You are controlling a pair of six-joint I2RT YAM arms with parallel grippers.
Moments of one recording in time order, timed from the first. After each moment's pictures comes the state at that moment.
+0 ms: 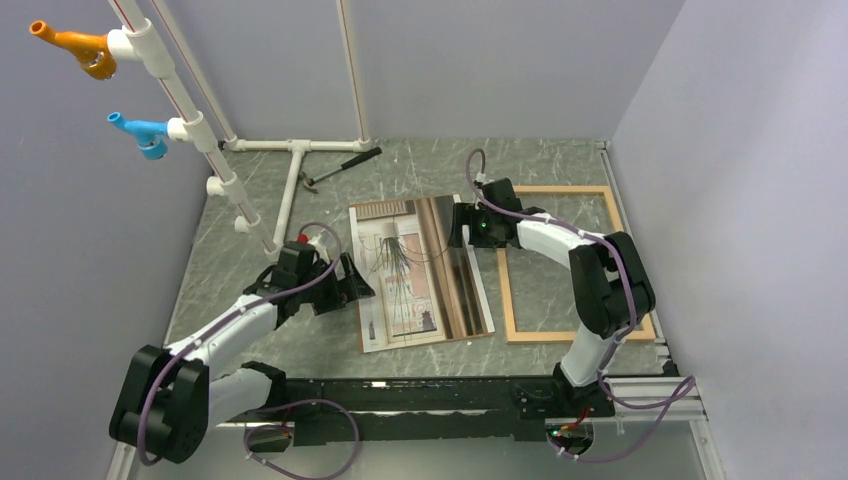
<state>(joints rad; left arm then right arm) -0.33 1.08 0.44 -0.17 0.35 -0.68 0.39 1.76 1.06 -0.20 -0.18 0.36</state>
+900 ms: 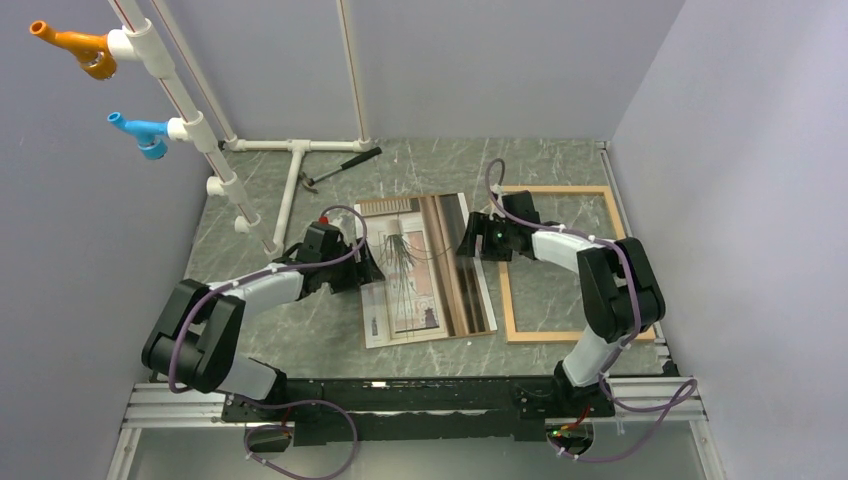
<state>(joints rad) -0.40 1.44 0.62 -0.03 0.25 -0.64 0.30 1.71 0.91 -0.11 -0.34 0.38</state>
